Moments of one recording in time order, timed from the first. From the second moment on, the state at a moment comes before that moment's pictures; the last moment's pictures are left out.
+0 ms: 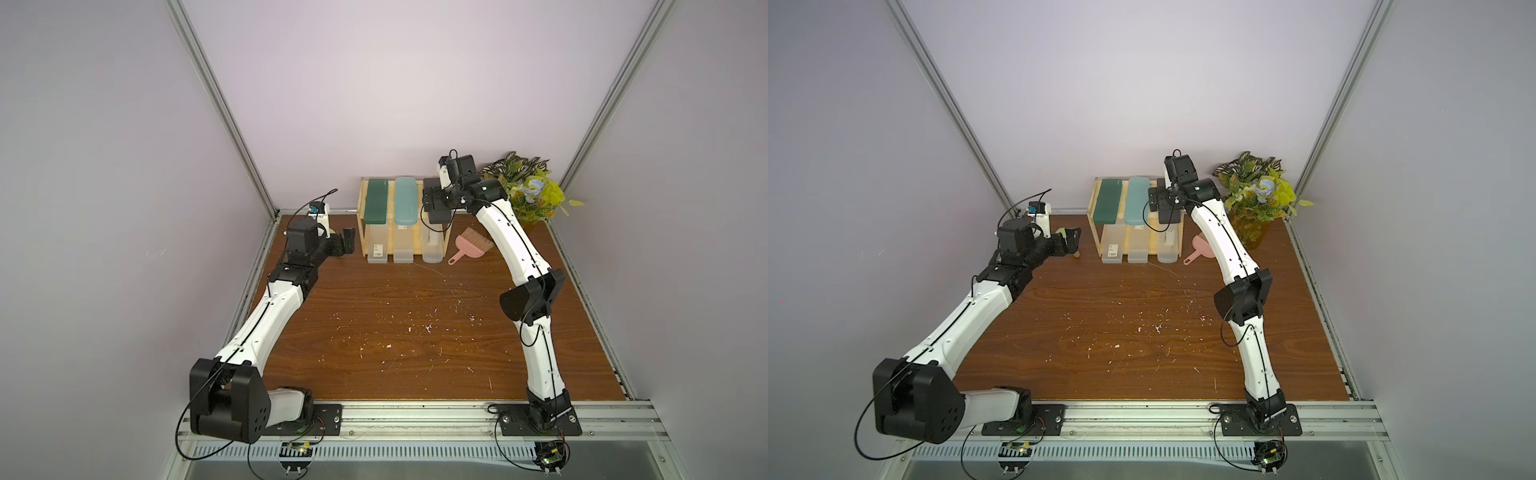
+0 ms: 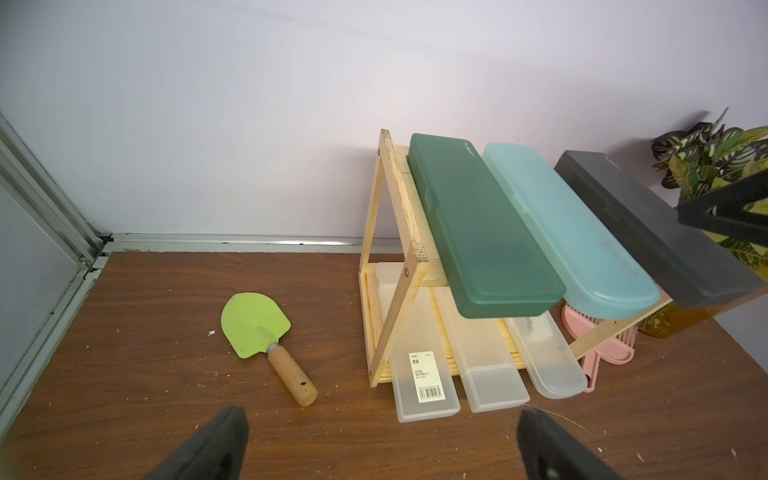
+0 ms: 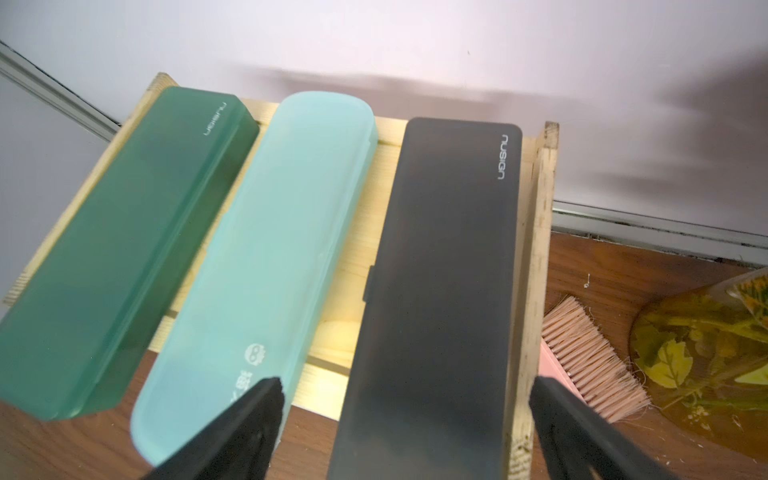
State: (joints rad) left arm -0.14 1.31 1.04 -0.08 0.11 -0.17; right arm 0.46 2.30 2.65 -1.05 0.10 0.21
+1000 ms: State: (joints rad) left arm -0.14 1.31 1.01 -0.08 0.11 -0.17; right arm 0.47 2.30 2.62 -1.06 0.11 0.22
